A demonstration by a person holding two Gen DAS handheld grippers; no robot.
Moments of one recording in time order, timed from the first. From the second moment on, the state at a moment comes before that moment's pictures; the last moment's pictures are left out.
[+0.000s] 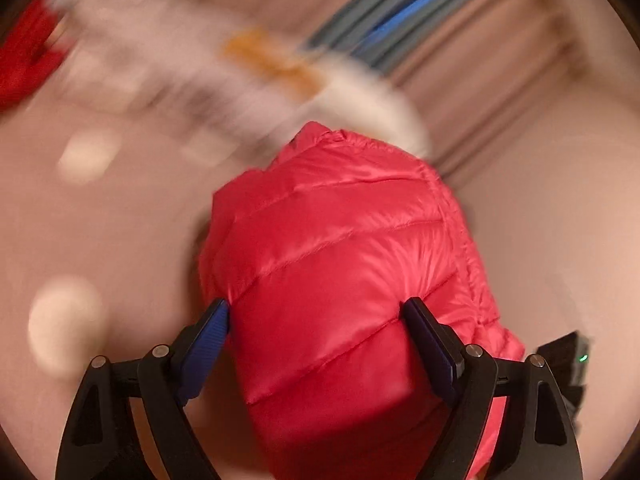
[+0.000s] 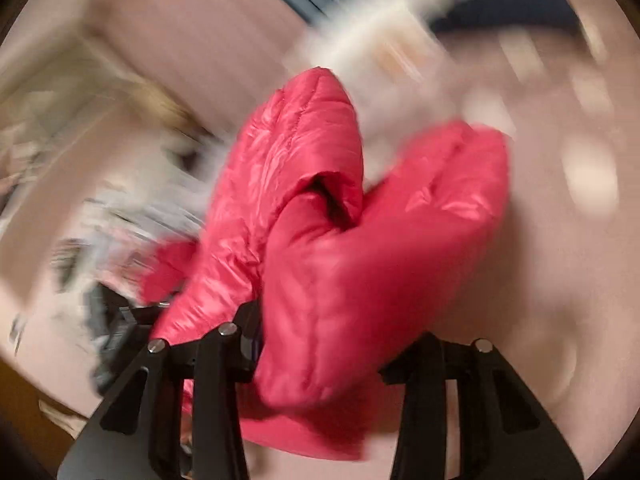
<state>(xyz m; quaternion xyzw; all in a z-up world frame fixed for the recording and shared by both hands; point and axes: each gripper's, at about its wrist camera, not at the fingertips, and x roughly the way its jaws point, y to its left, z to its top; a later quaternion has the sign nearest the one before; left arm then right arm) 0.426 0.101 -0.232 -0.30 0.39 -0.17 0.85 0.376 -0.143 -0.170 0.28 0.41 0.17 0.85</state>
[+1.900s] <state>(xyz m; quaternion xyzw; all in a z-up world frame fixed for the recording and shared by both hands) 0.163 0.023 -0.027 -0.03 0.18 -0.03 0.98 0.071 -0.182 0.020 -0.02 0.21 0.02 0.98</state>
